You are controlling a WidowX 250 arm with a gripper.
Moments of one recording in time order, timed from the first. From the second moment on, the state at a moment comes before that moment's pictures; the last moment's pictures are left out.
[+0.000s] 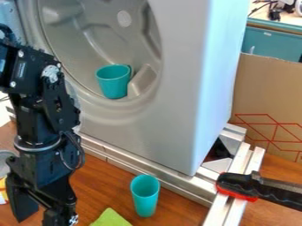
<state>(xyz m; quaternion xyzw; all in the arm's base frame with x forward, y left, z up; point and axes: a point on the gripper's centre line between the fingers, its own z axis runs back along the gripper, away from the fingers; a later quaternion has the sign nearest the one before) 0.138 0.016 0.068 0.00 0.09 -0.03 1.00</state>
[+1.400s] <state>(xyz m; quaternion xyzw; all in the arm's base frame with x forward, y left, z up) 0.188 -0.055 -0.006 -0.02 -0.02 -0.11 0.99</state>
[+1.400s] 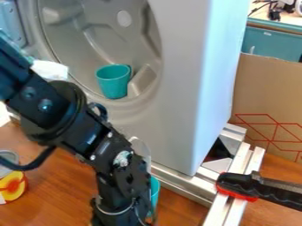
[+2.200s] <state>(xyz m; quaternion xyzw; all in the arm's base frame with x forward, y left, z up) 0.199 -0.026 -0.026 -0.02 0.01 -0.05 1.00</state>
